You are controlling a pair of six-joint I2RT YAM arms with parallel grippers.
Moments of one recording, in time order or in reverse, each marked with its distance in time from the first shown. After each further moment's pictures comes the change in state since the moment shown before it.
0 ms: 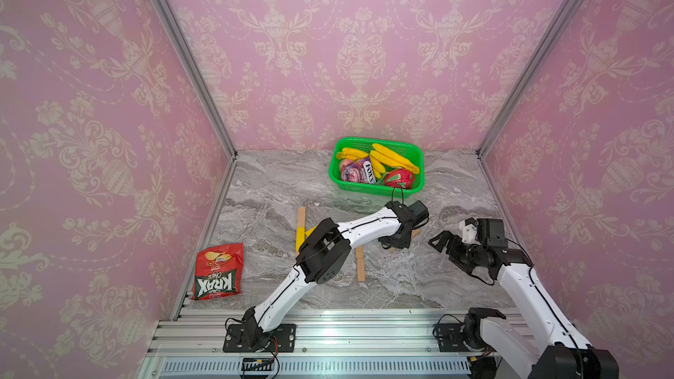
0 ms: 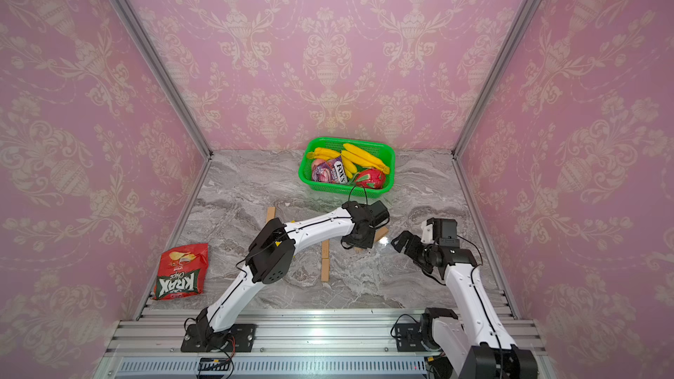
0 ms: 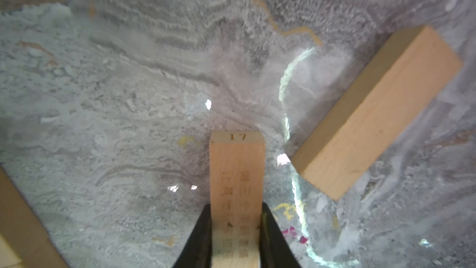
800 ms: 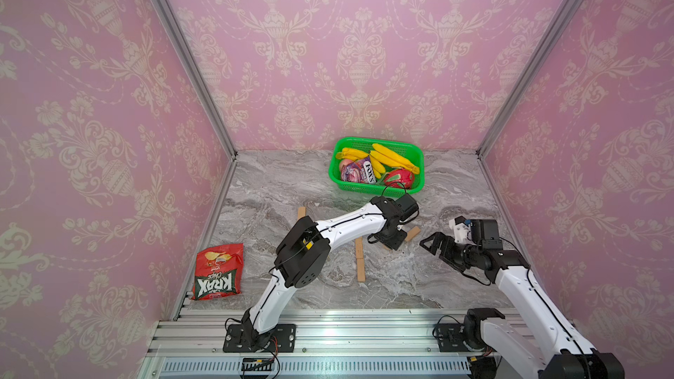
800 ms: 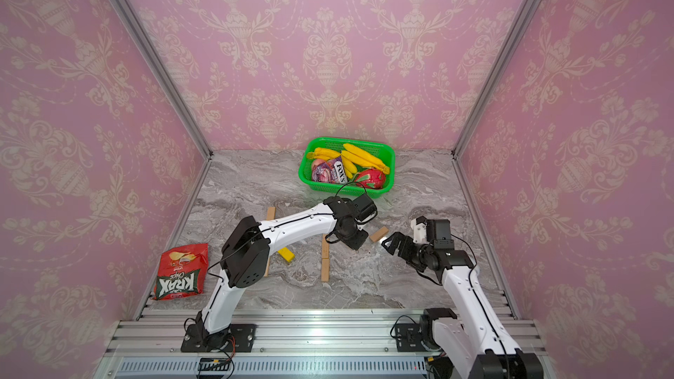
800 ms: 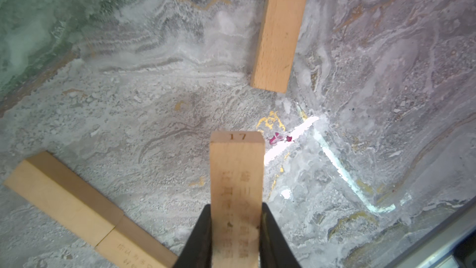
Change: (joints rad) left arm 0.045 -0.249 -0.251 0.089 0.135 0.468; right arm 0.116 -0.029 -0.011 0.038 -0.066 0.016
